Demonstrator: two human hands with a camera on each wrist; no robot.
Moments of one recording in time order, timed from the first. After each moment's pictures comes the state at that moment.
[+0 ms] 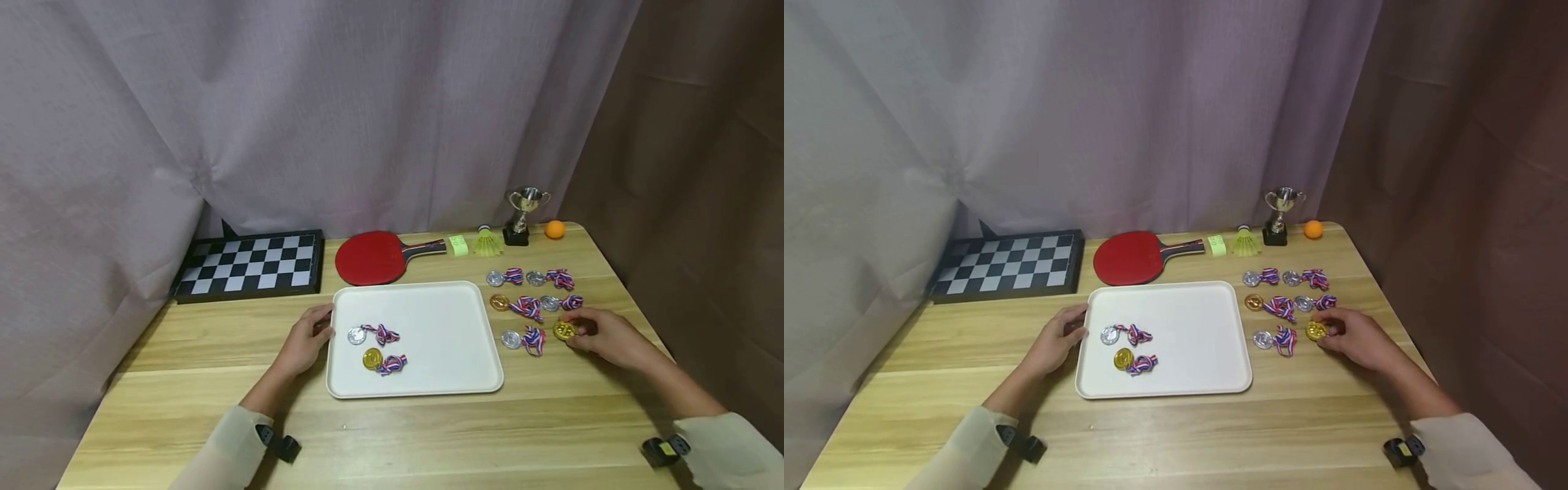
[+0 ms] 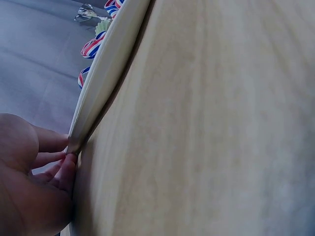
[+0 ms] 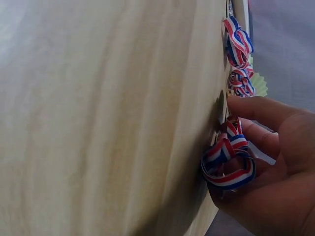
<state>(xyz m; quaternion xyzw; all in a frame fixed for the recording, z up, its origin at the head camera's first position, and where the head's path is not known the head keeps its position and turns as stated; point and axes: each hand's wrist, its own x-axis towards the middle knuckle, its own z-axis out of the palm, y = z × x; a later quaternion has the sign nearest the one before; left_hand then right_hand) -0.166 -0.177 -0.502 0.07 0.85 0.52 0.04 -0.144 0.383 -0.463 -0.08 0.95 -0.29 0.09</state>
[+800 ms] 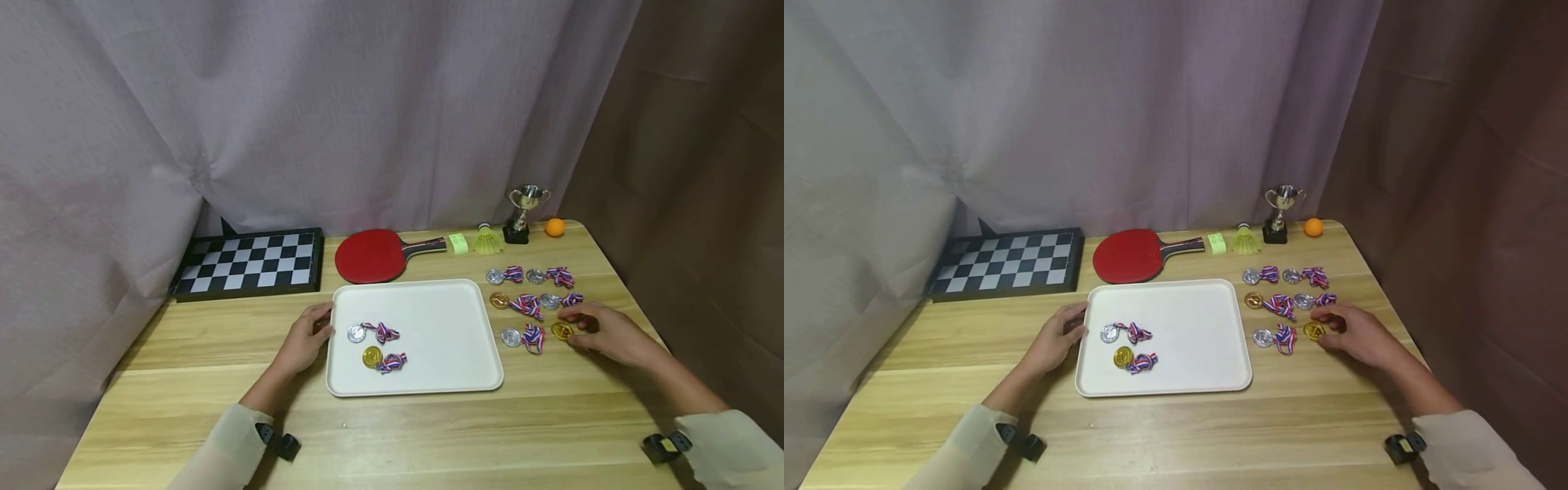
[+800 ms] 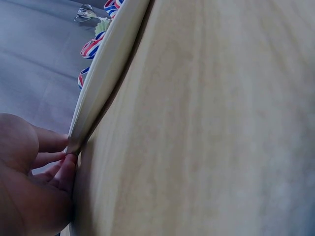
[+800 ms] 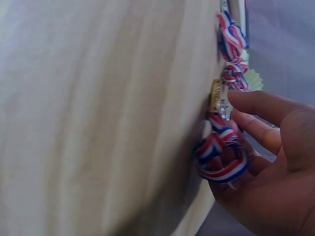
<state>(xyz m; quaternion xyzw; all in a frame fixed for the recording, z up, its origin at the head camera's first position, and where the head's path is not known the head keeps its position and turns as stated) -0.166 -0.177 -0.502 0.07 0.85 0.52 0.04 -0.146 0.384 -0.460 -0.12 0.95 -0.27 0.07</state>
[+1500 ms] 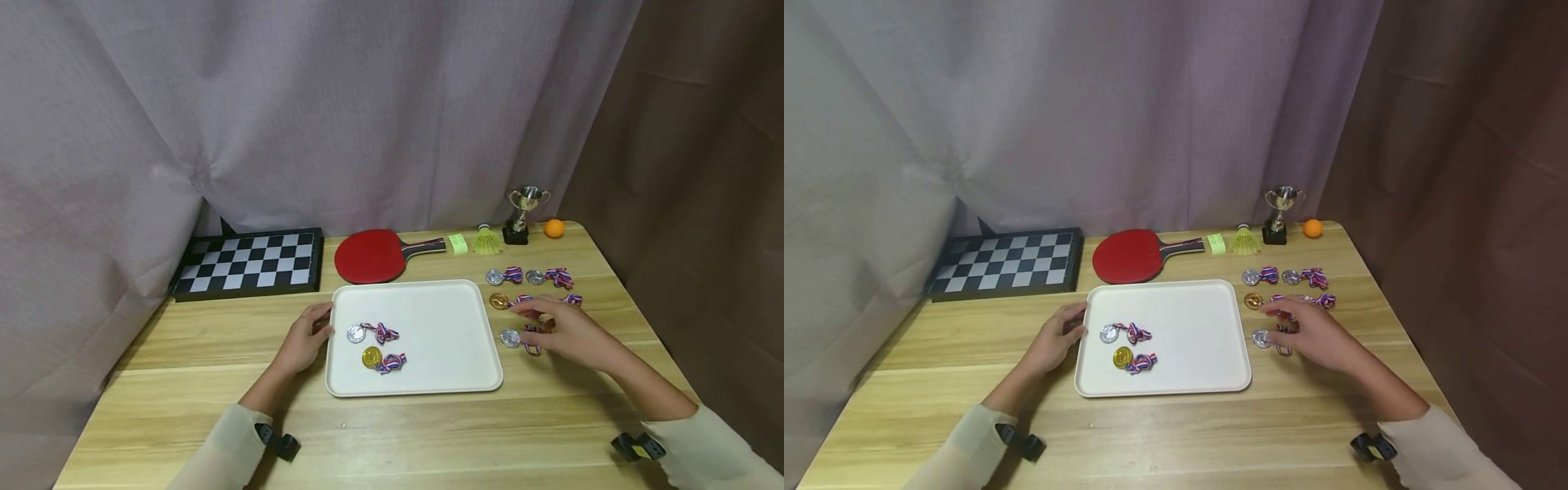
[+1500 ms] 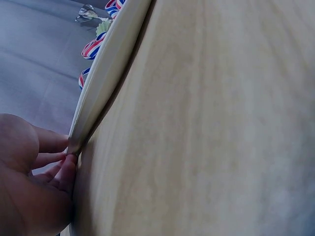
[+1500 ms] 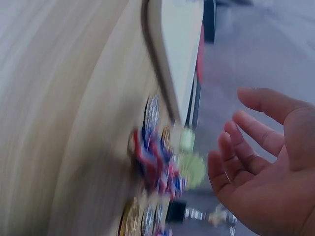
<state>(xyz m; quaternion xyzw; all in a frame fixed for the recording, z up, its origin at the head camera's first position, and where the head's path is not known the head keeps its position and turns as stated) -0.167 -0.178 -0.504 0.07 0.85 0.52 0.04 -0.132 0.298 -0.413 -0.19 0.92 -0.33 0.06</state>
